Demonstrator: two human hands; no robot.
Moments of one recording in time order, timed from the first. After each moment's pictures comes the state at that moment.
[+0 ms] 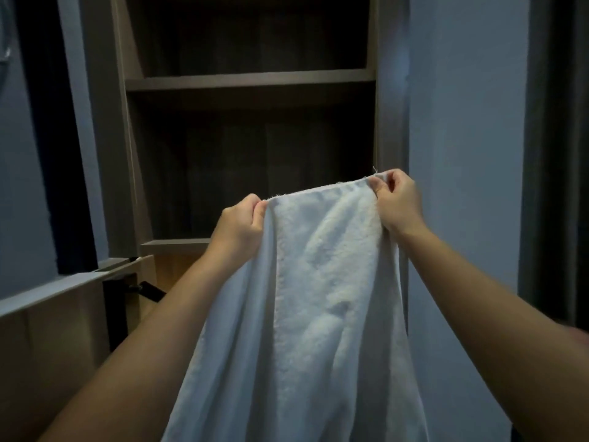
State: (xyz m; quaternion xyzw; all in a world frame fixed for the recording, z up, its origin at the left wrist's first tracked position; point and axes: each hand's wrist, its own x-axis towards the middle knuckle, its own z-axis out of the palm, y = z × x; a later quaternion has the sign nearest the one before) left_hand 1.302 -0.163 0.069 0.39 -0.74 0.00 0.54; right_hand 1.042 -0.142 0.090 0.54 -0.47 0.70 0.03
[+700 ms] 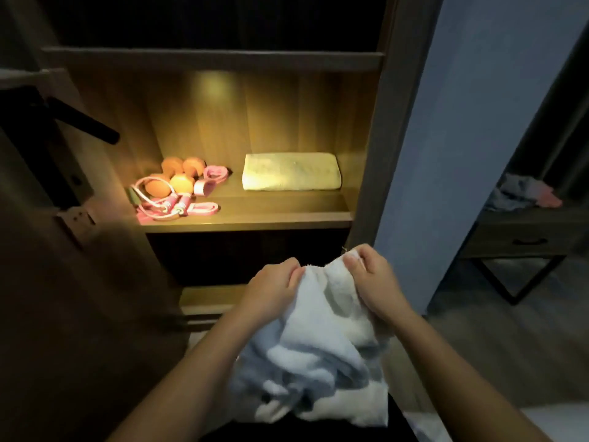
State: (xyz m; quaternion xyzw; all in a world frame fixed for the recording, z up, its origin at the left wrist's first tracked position) left_hand 1.253 -0.120 -0.261 0.47 -0.82 -0.22 0.22; right_hand 1.058 -0.072 -0.261 0.54 -0.66 0.47 -0.22
